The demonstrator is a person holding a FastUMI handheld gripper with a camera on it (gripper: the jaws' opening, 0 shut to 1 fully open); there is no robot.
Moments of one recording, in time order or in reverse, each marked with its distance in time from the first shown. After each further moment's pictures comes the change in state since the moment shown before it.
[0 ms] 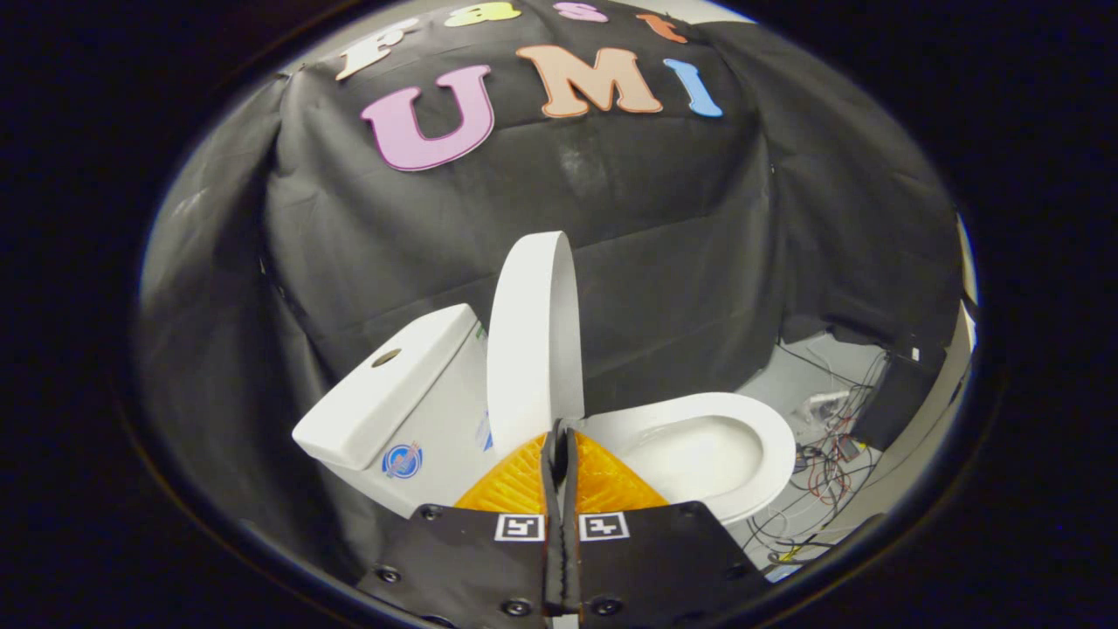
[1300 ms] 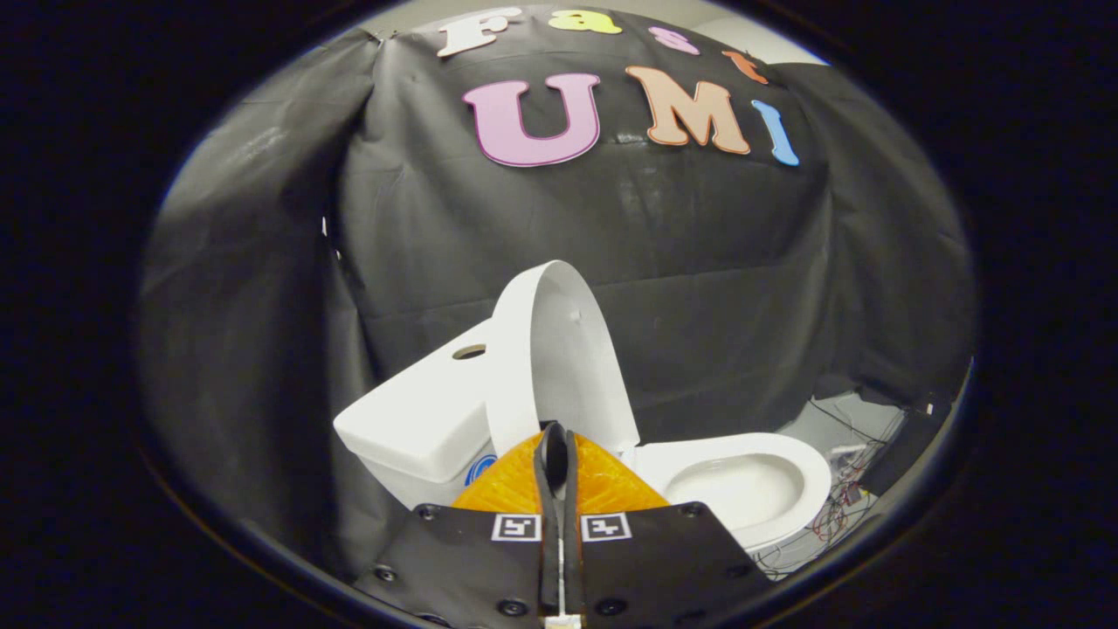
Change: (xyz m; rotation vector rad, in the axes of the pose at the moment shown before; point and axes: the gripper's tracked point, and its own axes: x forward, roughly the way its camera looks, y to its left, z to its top) arm 0.016 0.103 -0.010 -0.160 -0.139 0.090
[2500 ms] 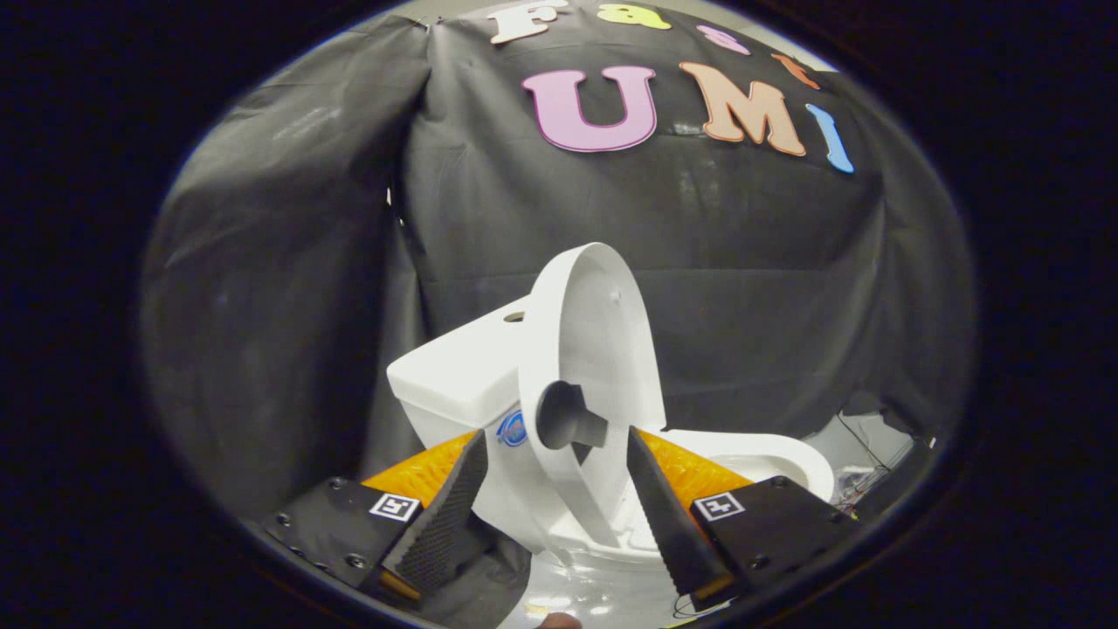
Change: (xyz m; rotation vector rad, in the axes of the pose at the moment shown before) arm -0.040 -0.002 -0.017 -0.096 0.084 0.190
